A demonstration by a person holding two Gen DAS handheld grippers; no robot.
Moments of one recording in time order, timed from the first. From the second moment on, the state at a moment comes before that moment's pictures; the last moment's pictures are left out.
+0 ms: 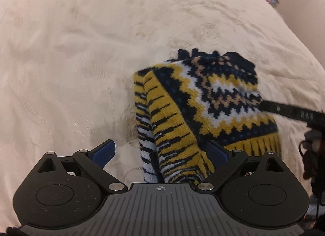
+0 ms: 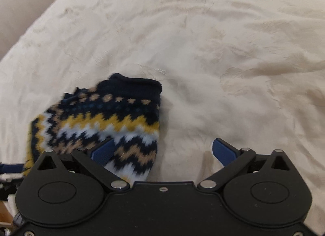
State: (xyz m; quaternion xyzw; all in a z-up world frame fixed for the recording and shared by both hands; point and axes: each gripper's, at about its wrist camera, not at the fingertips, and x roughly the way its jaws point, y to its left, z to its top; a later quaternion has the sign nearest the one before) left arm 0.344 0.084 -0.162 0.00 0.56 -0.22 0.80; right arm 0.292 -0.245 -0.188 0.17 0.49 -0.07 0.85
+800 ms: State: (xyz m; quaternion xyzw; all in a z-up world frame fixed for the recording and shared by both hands) left arm 0.276 0.079 -0.152 0.07 0.53 -0.21 0.82; right arm 0.182 -0.180 -0.169 0.13 0.51 0.02 0.85
